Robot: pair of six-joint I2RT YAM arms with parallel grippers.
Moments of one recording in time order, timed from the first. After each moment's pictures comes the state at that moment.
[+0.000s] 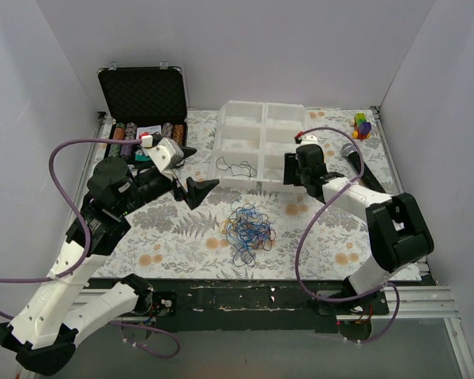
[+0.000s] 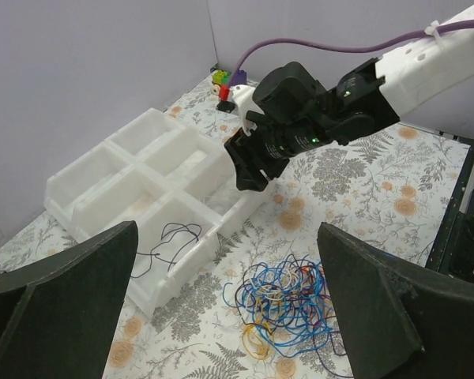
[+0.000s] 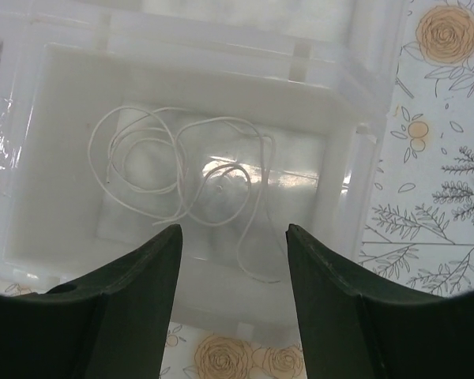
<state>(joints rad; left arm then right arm) -0.58 0.83 1.15 -0.31 0.38 0.10 0.43 1.63 0.95 0.00 0.19 0.24</state>
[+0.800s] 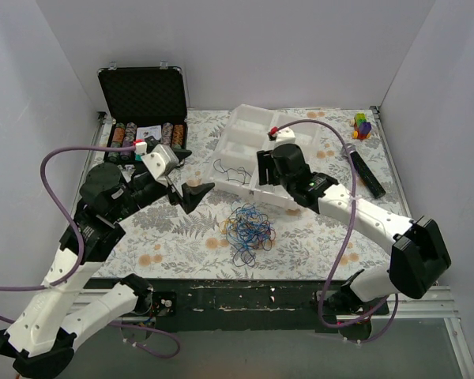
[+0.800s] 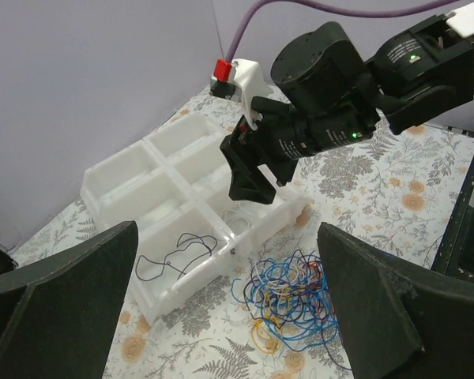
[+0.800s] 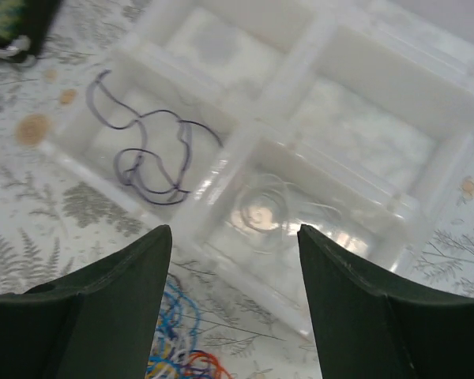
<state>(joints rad) -0.58 0.79 1.15 -0.33 0.37 0.13 0.68 1.42 1.02 -0.17 0.33 0.27</state>
